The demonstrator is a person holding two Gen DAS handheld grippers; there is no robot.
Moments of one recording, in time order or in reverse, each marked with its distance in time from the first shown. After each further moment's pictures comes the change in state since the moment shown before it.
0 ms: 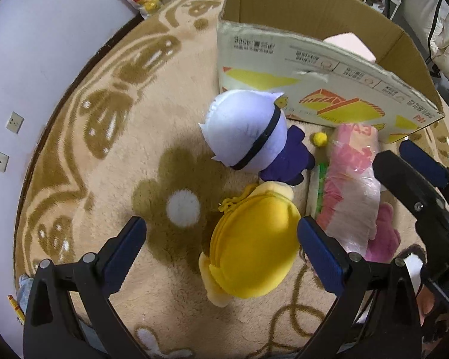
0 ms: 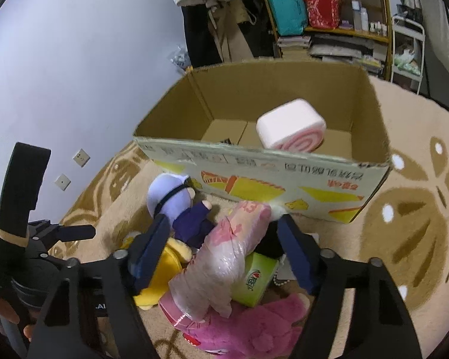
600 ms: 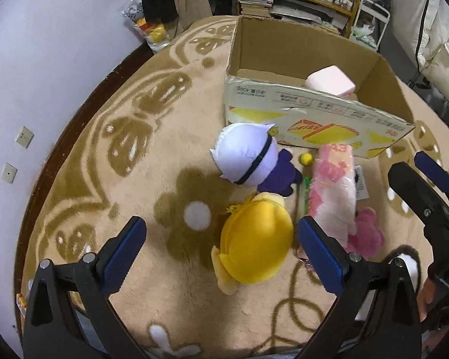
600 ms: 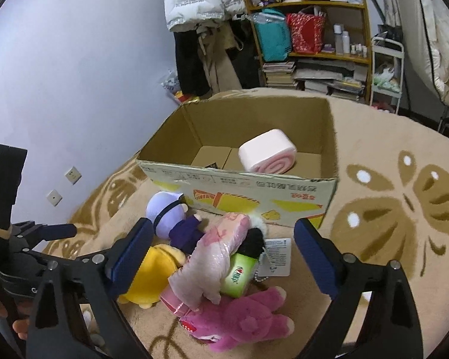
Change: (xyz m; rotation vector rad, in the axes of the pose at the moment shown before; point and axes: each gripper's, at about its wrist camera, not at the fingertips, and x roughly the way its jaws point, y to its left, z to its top) left arm -0.048 0.005 -0.014 0.005 -0.145 -0.002; right arm -0.049 0.004 -0.005 -0.003 -0.127 -0.069
